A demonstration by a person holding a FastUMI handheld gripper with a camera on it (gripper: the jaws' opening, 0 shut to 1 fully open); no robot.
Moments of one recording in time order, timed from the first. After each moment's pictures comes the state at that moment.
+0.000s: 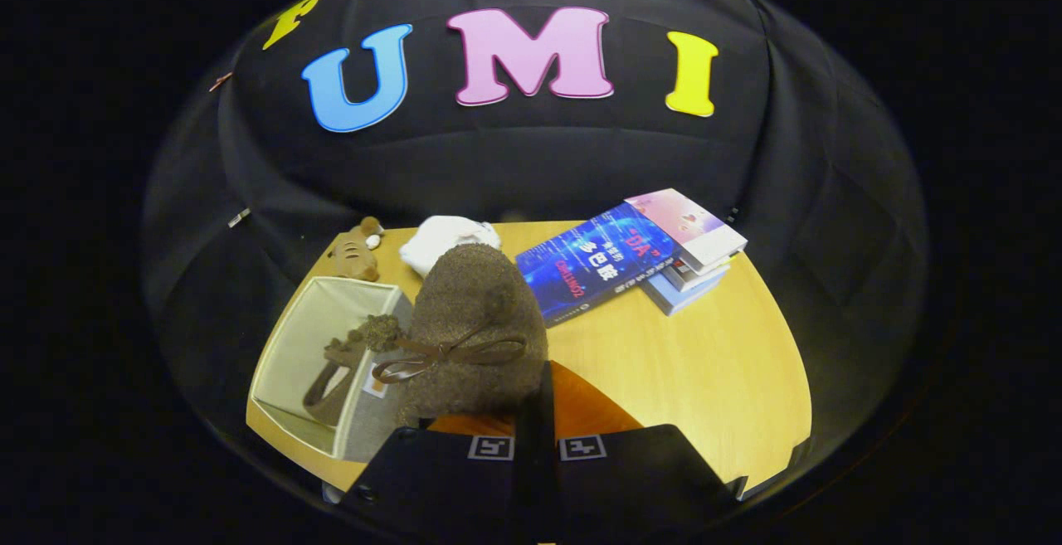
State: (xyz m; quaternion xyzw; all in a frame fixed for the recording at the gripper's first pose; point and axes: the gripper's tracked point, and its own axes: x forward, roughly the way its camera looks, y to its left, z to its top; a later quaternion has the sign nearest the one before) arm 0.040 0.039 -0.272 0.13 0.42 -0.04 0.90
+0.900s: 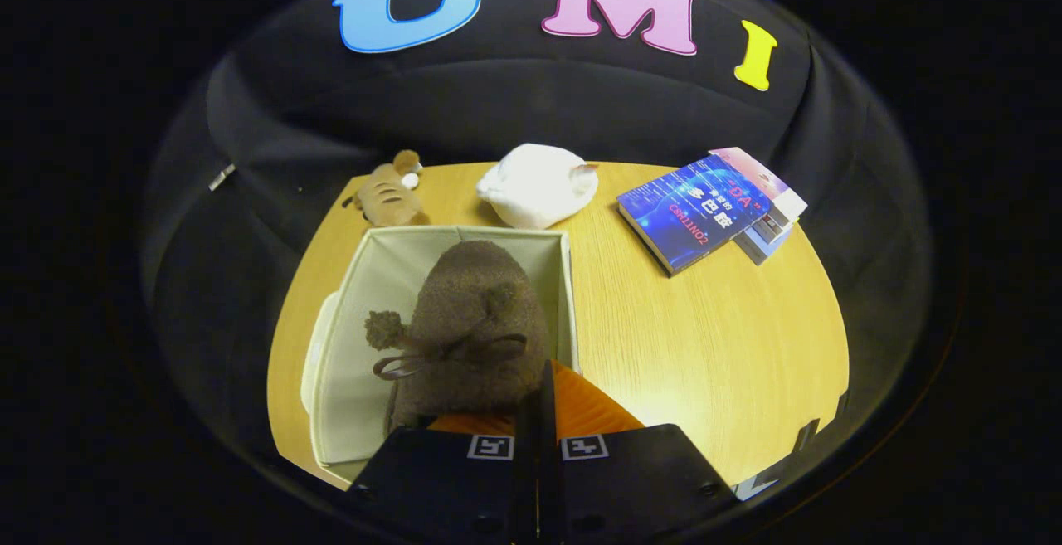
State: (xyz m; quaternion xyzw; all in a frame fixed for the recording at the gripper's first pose) arm 0.057 0.220 -0.339 0.10 0.53 -0.08 0.84
